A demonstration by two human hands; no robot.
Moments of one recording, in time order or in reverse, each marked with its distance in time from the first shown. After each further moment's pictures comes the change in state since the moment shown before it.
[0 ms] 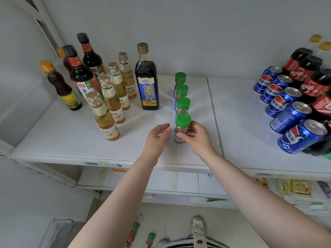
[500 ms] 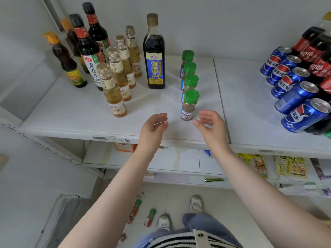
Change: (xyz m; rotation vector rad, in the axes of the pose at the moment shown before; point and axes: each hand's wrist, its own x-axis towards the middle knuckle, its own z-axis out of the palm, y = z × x) left_hand -0.068 -0.012 -0.040 0.029 0.025 0.102; right_hand -0.068 -0.009 -0.002 0.005 0.248 0.000
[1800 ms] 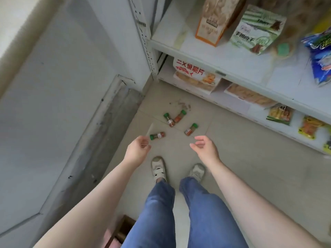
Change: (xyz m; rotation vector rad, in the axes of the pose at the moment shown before) left_hand -0.328 -0.369 -0.267 0.492 0.169 -0.773; right_hand -0.402 0.251 0.170 -0.461 -0.698 0.620
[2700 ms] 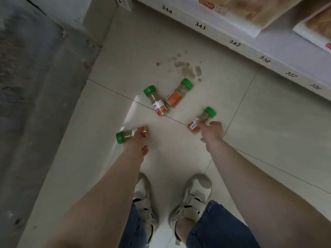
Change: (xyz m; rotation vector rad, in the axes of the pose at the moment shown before) left_hand 0.409 -0.197 0.306 -0.844 0.124 -0.871; right_hand 0.432 0.268 0.164 0.187 0.276 0.487
